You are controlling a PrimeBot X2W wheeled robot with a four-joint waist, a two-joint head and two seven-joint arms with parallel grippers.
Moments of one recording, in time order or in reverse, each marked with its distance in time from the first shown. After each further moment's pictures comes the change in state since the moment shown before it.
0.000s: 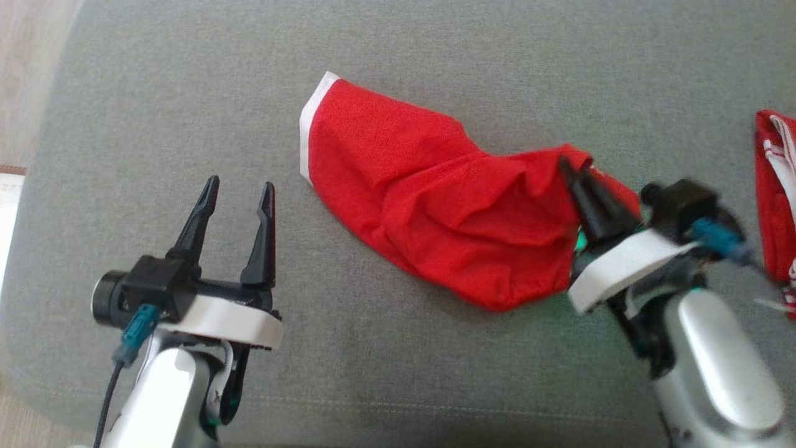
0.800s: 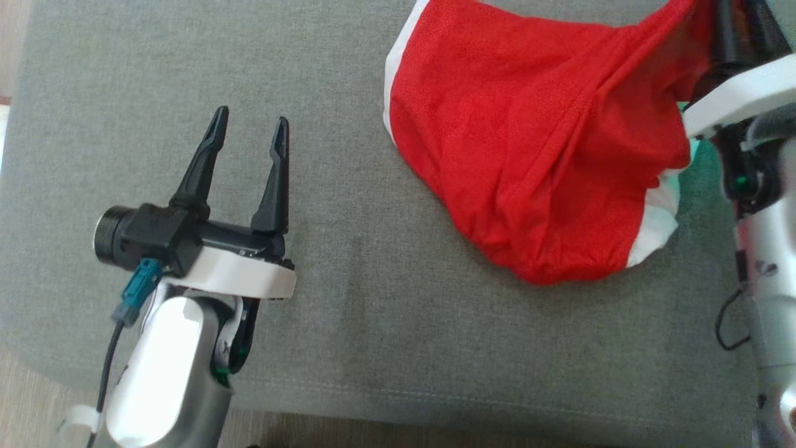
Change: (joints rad) left arm -0.133 -0.065 0.030 -0.004 0.069 -0.071 -0.007; right arm -0.464 -0.096 -0.204 0.361 0.145 0.000 -0.098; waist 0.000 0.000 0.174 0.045
